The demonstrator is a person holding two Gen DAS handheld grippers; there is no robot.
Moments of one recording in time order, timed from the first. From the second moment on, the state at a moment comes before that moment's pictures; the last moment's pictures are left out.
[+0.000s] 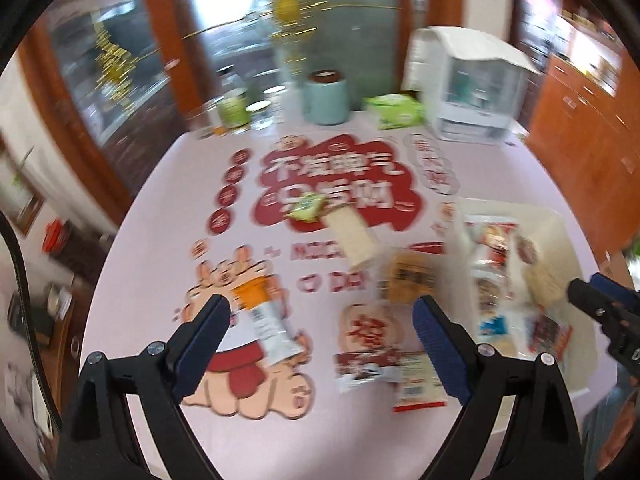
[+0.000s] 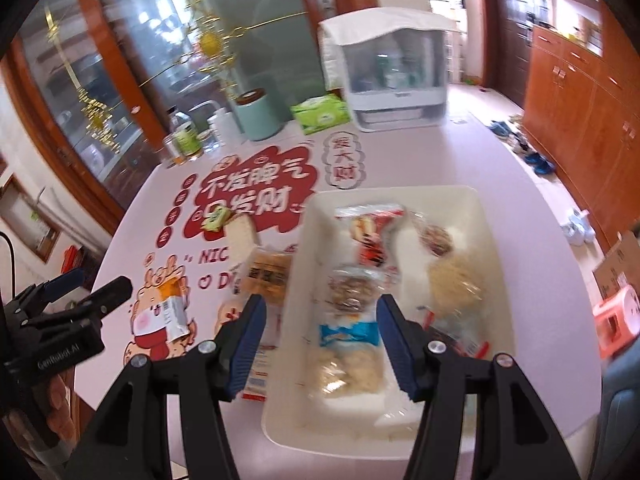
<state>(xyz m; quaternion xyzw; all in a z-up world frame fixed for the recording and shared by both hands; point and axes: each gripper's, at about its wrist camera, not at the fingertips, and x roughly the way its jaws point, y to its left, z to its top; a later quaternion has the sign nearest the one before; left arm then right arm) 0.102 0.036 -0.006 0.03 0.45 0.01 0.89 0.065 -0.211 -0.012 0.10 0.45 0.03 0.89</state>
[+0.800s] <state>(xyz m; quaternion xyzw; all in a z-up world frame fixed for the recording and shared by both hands) 0.175 0.137 -0.190 -0.06 0.58 0.14 0.80 0.277 -0.080 -0.087 0.07 0.54 0.14 0.83</state>
